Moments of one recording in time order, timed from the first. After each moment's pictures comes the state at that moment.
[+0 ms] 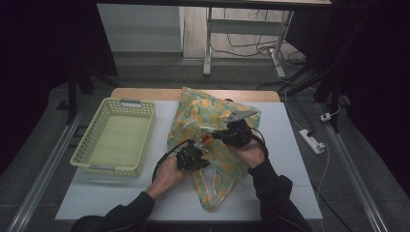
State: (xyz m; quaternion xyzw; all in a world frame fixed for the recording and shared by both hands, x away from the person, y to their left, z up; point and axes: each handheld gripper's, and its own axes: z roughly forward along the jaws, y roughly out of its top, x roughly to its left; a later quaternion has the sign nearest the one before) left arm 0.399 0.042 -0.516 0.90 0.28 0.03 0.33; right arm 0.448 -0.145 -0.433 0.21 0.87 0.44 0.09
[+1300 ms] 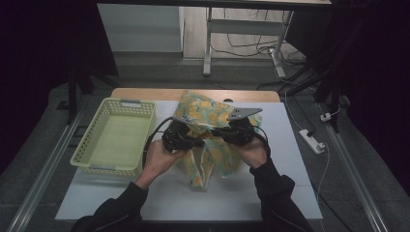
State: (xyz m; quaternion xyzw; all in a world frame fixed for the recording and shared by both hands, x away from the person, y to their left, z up) left arm 0.404 0.085 -0.431 0.84 0.33 0.00 0.42; right arm 0.437 -0.146 -0.408 0.20 0.86 0.46 0.09
